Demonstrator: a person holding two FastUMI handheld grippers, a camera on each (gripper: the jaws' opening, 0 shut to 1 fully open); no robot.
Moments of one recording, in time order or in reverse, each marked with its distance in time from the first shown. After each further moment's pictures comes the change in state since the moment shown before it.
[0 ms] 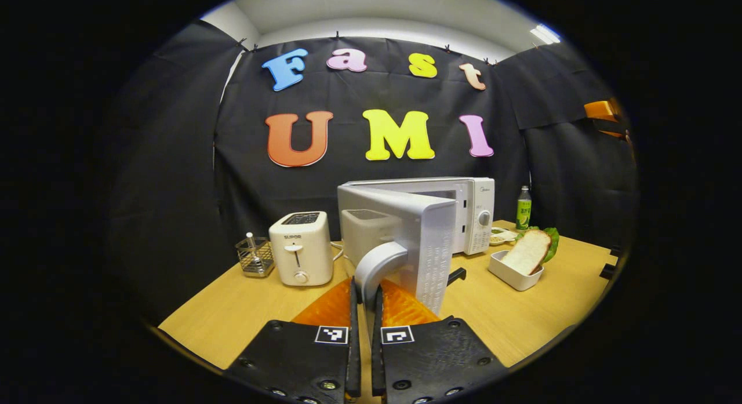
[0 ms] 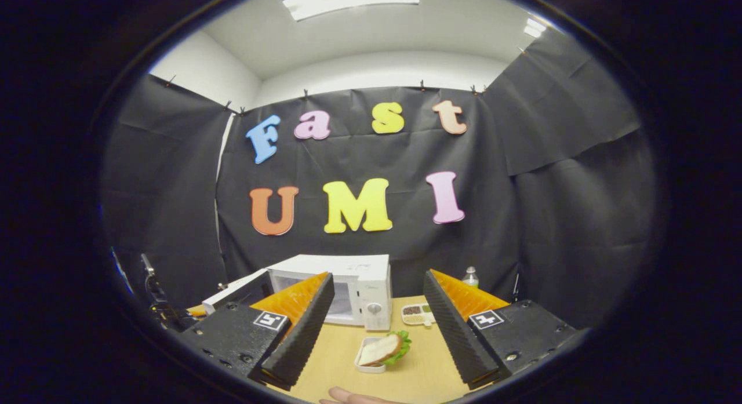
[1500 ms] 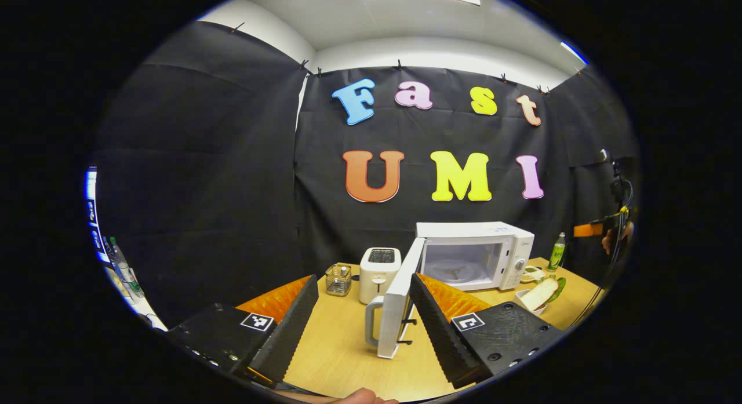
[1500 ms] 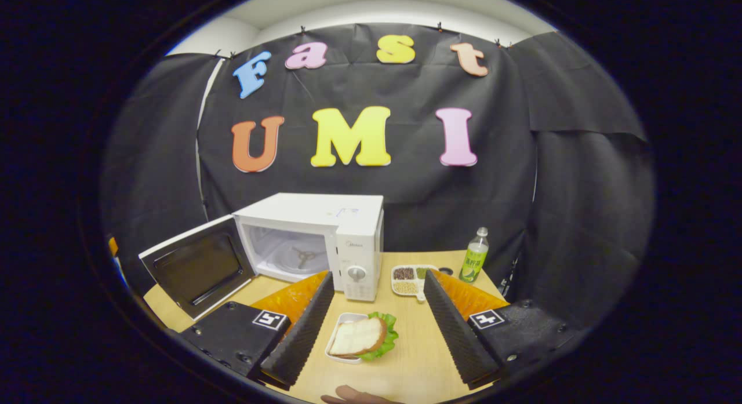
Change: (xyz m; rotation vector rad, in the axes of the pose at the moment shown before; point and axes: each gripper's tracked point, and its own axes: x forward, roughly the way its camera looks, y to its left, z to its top) left arm -0.131 0.059 0.141 -0.102 -0.084 0.250; right arm 0.129 -0.061 -0.103 -0.042 0.427 0.000
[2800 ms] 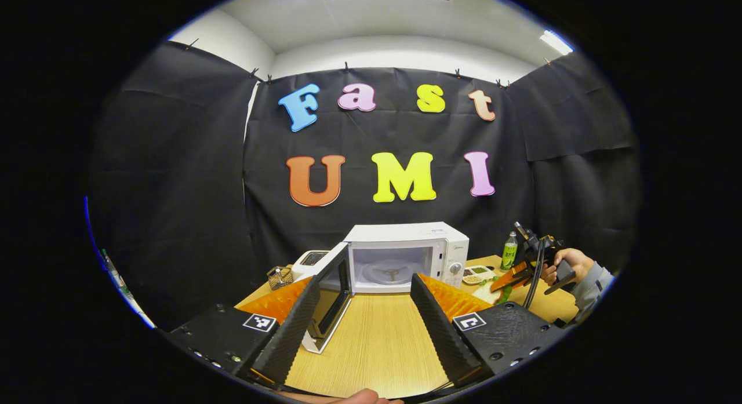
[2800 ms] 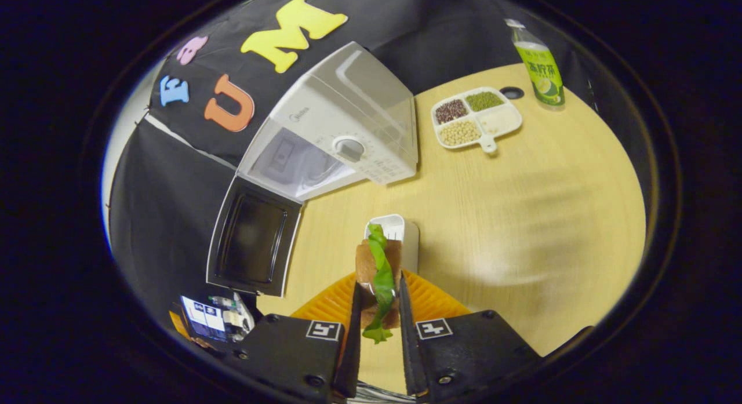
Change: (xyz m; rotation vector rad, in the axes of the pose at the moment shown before) left arm -0.046 -0.151 0.016 0.060 0.024 -0.147; right arm 0.055 0.008 -0.129 0.426 0.658 0.406
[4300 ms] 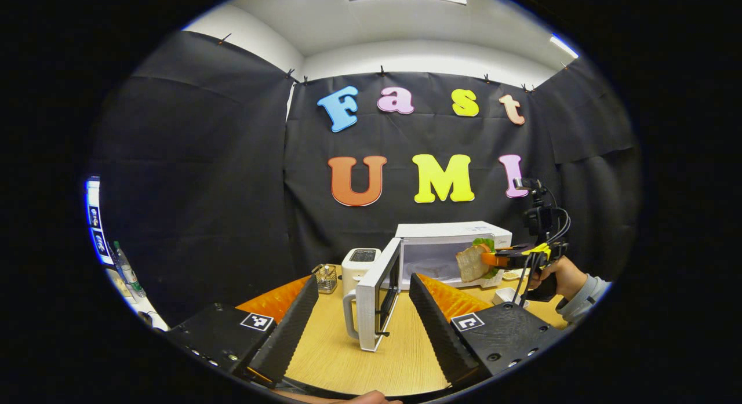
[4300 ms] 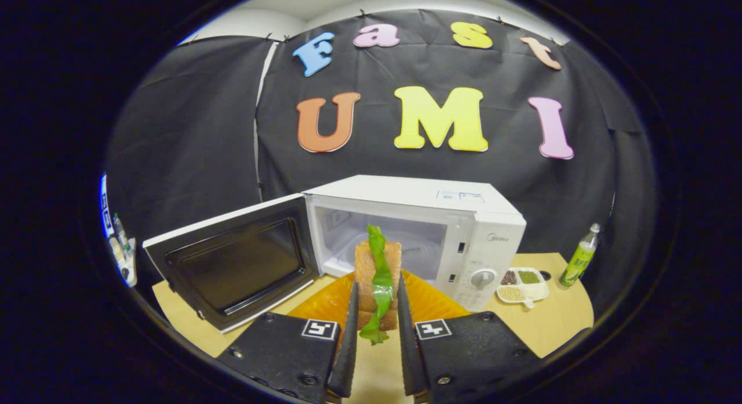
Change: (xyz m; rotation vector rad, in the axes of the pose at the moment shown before) left arm -0.011 0.120 -0.027 0.016 -0.043 0.140; right arm 0.090 0.210 0.053 -0.563 -0.643 -0.175
